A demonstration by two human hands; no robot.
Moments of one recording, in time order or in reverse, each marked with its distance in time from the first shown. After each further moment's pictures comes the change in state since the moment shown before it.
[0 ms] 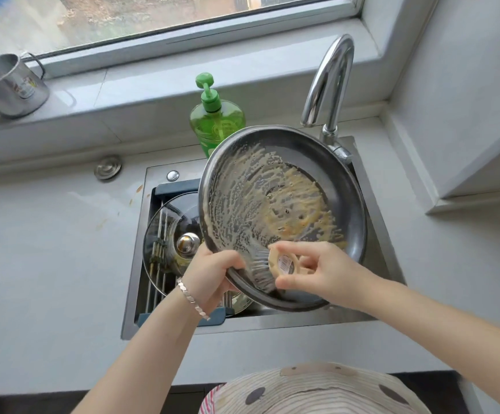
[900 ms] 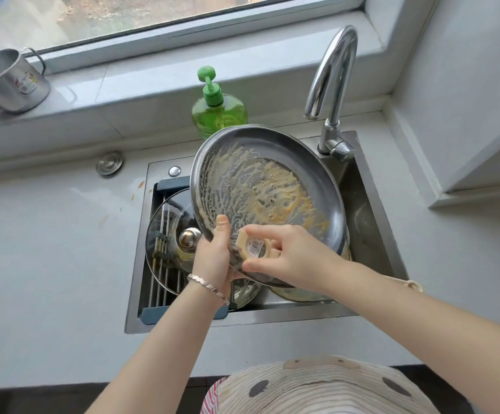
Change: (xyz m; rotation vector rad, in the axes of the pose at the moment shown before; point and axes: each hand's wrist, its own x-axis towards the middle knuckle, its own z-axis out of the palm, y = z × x) left_hand 0.016 -0.015 0.002 -0.111 0.397 -0.032; right_hand 0.022 -0.027 0.020 -0.172 0.040 -0.094
